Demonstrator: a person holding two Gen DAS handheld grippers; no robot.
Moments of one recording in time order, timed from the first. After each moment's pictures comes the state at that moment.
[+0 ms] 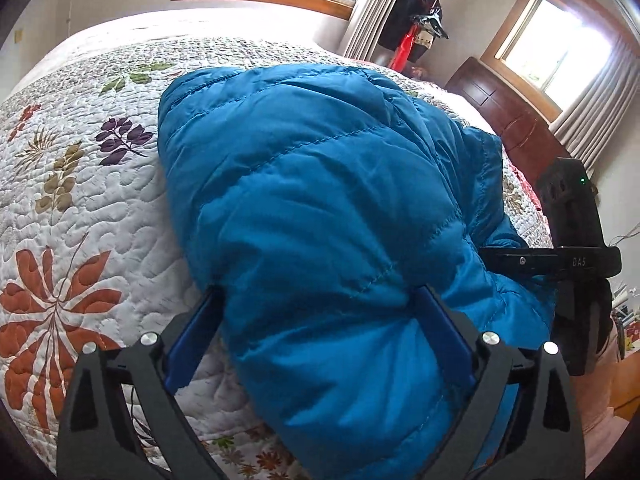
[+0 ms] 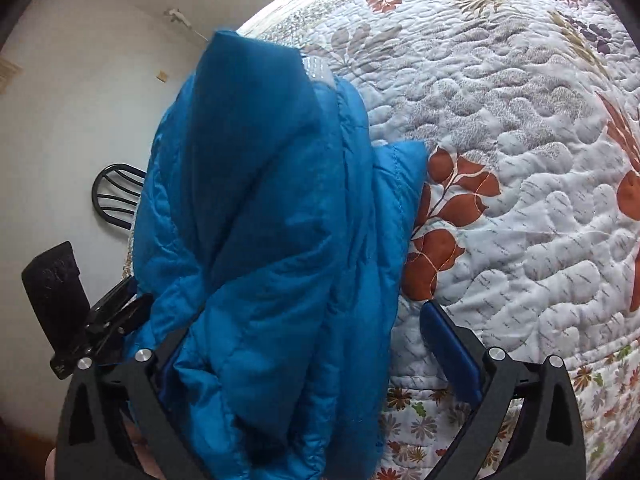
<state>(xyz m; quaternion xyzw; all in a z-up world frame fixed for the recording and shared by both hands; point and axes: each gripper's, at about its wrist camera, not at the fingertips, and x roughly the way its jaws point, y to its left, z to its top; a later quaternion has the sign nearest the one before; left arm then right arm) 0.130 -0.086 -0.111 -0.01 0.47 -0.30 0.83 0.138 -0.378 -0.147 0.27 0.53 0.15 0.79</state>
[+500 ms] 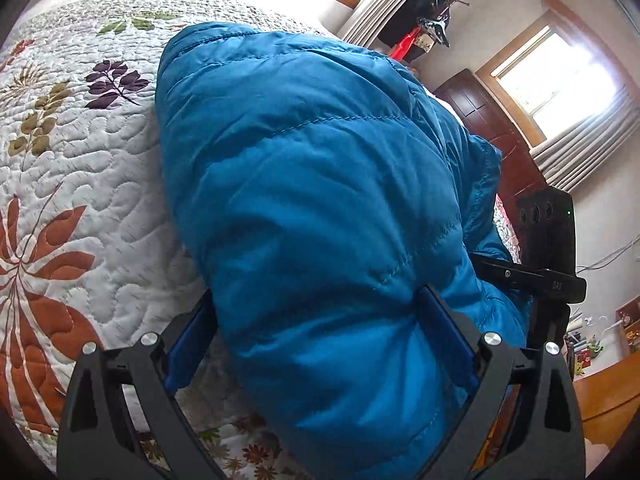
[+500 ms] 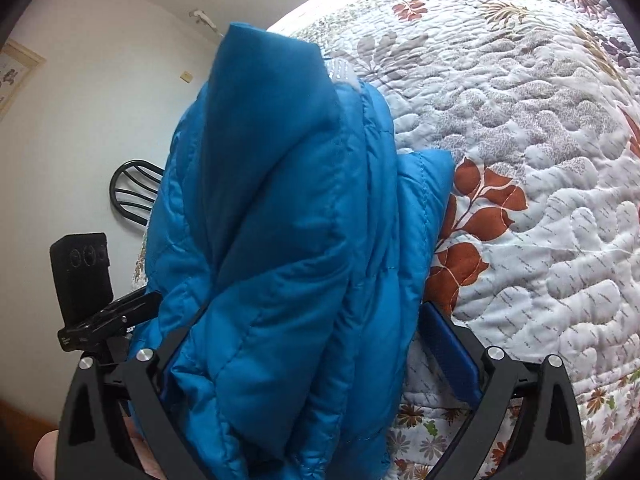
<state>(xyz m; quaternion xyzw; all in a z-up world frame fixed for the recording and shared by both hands) 0.141 -0.071 -0.127 -0.09 0.52 -0.33 0.79 0.138 -0.381 -0.157 0.29 0.49 0.21 0.79</state>
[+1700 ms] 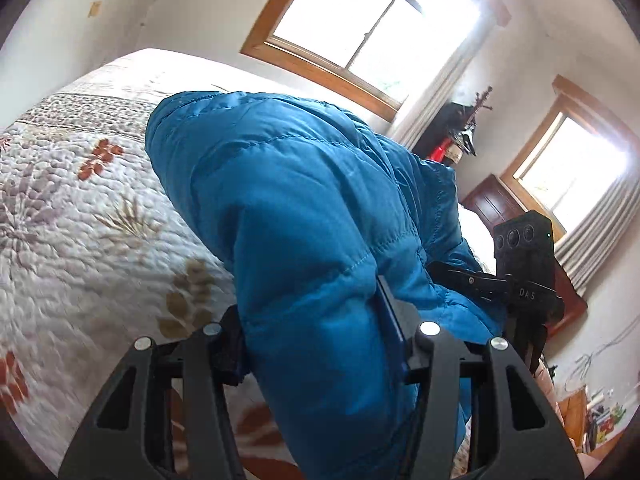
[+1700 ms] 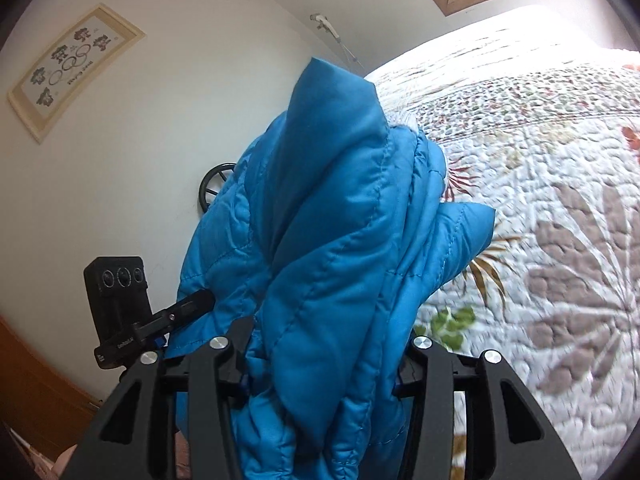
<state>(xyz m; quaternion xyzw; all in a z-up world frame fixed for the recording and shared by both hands) 0.211 0.053 -0.039 -0.16 0.36 -0.23 0.89 0.302 -0.278 -0.101 0.25 0.40 0.37 0.80</state>
